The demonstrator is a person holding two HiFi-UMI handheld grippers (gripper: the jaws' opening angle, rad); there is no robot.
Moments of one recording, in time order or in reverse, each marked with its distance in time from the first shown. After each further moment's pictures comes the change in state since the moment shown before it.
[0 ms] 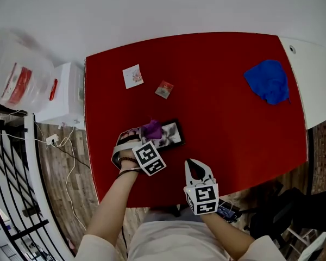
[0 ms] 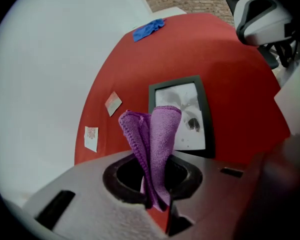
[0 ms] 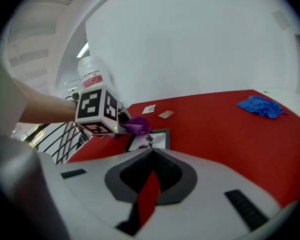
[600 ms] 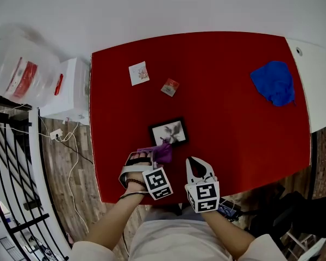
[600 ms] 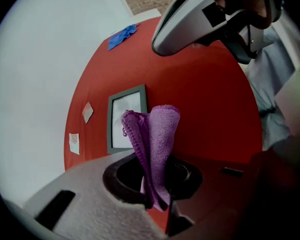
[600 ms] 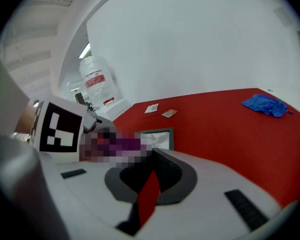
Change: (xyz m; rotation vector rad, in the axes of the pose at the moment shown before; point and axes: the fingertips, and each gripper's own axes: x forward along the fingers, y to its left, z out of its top) left arm -0.047 -0.092 0.002 0.126 -0.009 -0.101; right arm 0.008 0.004 -0.001 -0.006 0.004 0.036
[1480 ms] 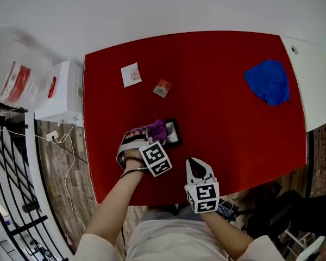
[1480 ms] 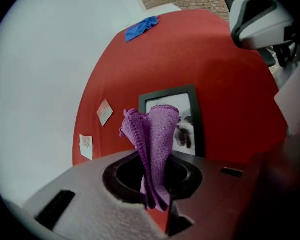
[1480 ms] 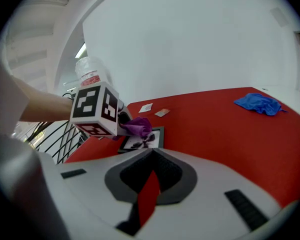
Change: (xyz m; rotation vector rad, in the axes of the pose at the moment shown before) left arm 0.037 0.084 0.019 -0.077 0.040 0.074; right arm -0.011 -0.027 -0.004 0.020 0.008 -0.032
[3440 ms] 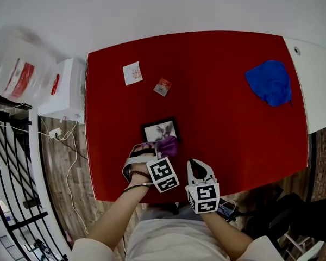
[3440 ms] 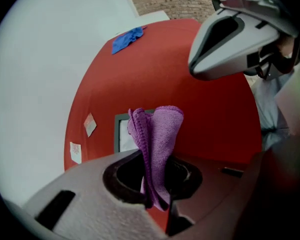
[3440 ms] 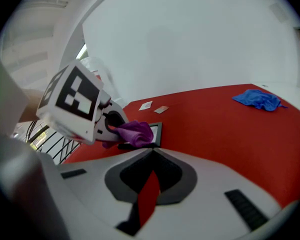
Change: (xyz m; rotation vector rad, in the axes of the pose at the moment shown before) left arm -0.043 -0.060 0.032 0.014 -0.048 -0.092; right arm -0.009 -0.009 -0.016 0.007 0.013 0.021
